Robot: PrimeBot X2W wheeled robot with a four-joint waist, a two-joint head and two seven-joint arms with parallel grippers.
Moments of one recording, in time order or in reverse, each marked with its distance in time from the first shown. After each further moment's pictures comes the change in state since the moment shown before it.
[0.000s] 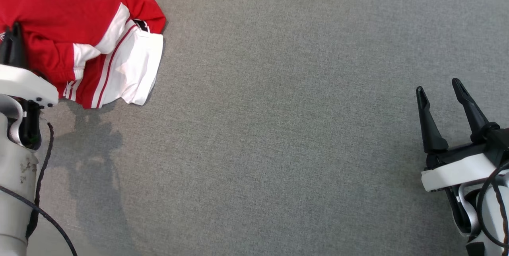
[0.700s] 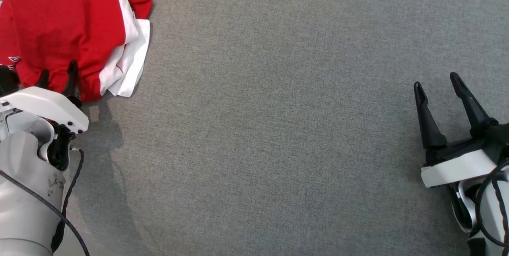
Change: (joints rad) left arm 0.053 -0.062 0.034 0.044 -0.027 -0.023 0.127; right arm -0.010 -0.012 0.018 -0.014 -0.010 0.000 0.000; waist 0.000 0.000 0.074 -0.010
